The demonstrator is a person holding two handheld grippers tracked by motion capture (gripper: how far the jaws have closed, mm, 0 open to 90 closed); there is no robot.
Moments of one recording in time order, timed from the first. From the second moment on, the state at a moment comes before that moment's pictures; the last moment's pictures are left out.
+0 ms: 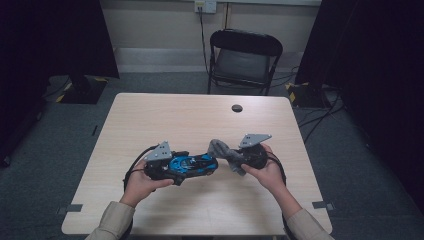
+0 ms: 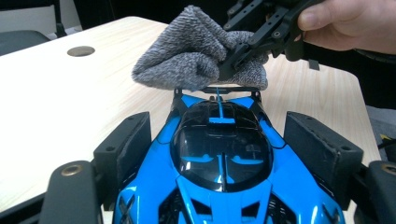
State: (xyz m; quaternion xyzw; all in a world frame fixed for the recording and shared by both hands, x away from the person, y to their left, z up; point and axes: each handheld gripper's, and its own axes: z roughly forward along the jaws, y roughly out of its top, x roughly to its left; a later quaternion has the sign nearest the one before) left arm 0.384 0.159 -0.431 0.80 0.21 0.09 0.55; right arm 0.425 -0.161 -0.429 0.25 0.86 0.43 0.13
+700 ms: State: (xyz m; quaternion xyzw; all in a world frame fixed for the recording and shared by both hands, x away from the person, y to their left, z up) left arm 0.383 0.166 -0.437 0.79 0.23 0.09 0.56; right arm 0.414 -0.165 -0.450 0.23 0.89 0.38 0.13
